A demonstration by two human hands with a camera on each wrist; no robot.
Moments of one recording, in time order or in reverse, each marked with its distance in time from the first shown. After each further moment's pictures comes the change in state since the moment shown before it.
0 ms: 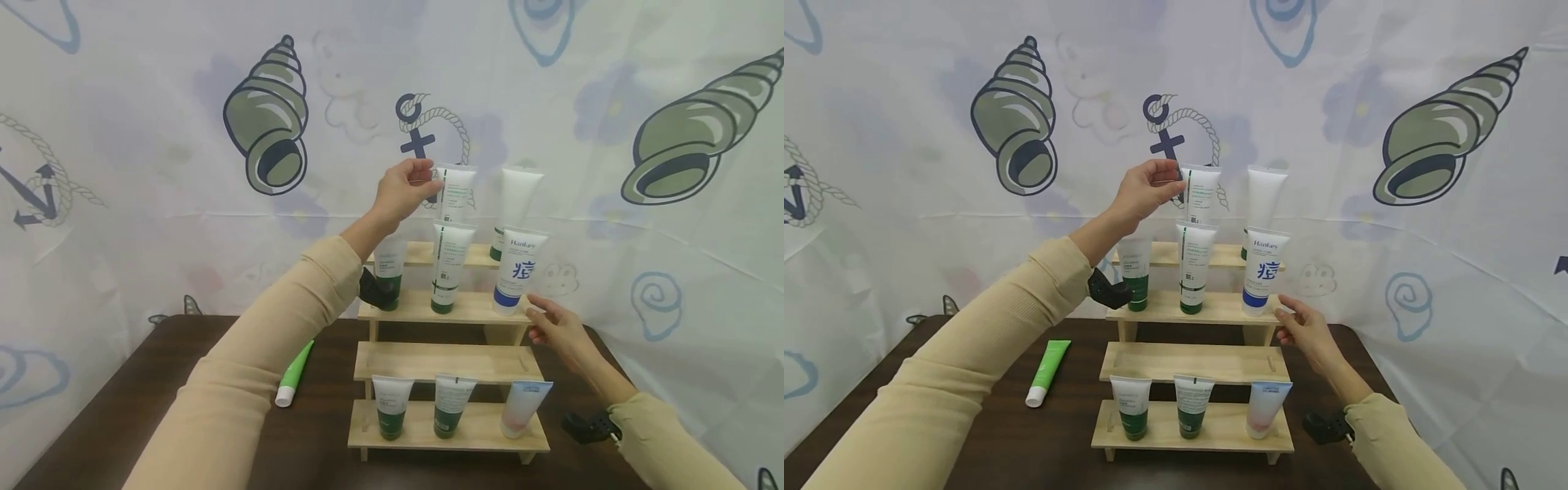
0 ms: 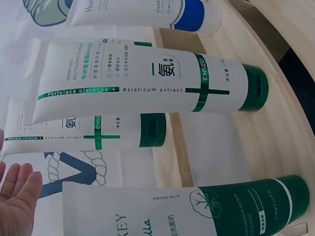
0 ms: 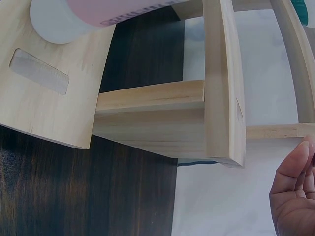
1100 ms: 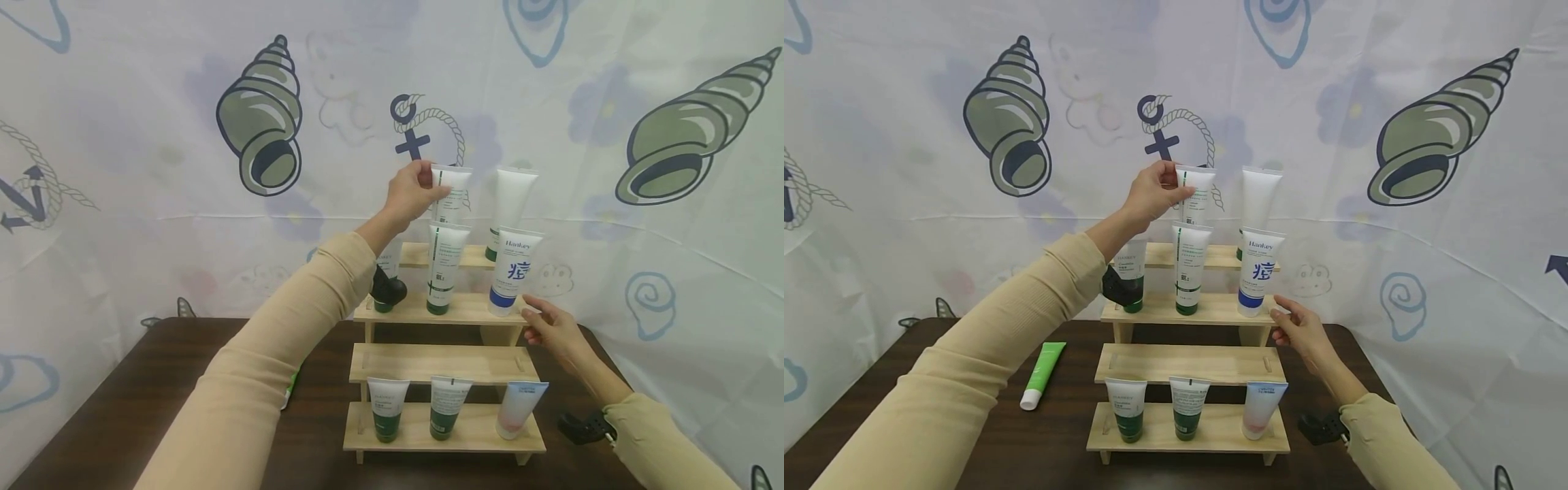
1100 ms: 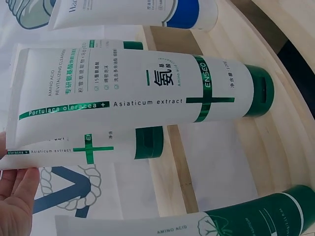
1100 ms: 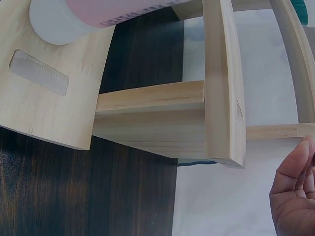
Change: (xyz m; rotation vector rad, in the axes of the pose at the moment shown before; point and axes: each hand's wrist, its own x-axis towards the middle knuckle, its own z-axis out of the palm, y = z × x) left_hand 0.009 0.000 0.019 0.076 -0.016 0.013; right_hand 0.000 0.001 0.000 -0.008 0.004 0.006
